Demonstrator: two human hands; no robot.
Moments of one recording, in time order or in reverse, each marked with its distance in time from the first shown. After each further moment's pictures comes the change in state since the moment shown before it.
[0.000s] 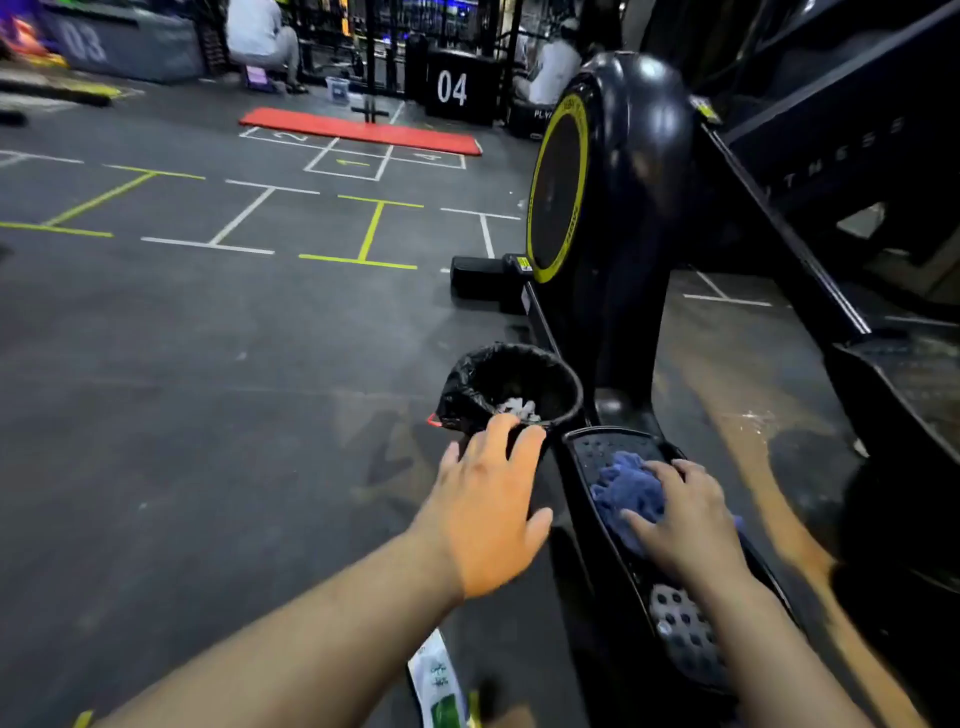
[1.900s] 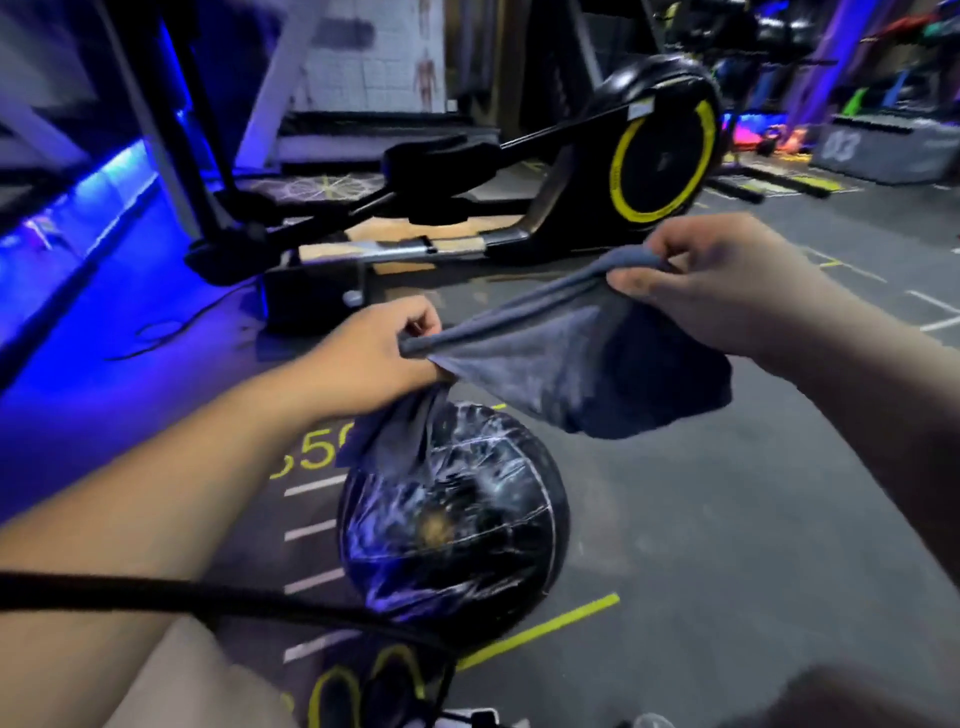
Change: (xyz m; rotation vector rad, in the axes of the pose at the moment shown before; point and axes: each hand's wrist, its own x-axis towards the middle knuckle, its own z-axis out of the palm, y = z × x) left_hand -0.516 -0.160 -0.263 0.046 0.747 -1.072; right_hand -0.244 -0.600 -0.148 0.811 -0.617 -1.374
